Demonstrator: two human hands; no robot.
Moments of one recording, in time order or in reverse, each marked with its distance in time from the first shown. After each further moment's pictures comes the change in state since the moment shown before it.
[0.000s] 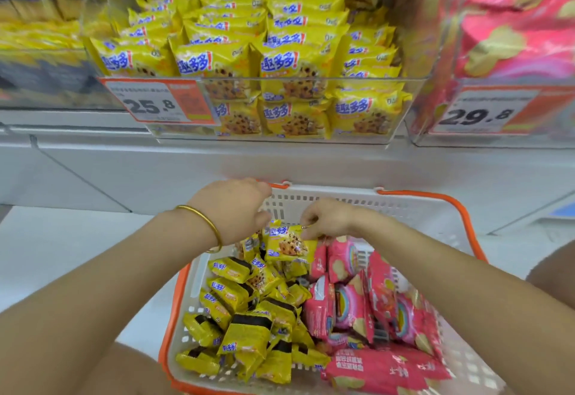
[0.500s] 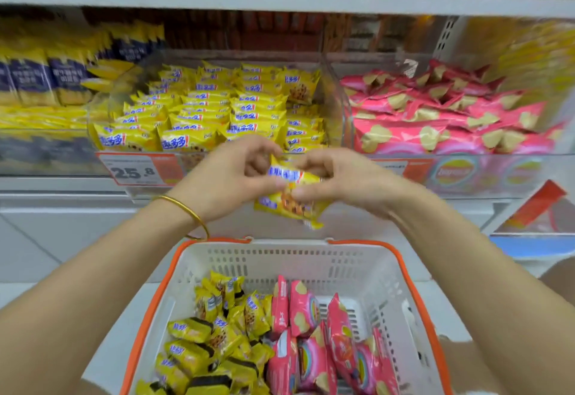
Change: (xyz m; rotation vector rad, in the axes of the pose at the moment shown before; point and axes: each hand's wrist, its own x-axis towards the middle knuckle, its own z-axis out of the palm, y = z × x) left_hand -0.020 0.036 -0.102 -0.995 0.528 0.228; right_hand -0.172 -0.081 -0.096 0.360 0.435 -0.352
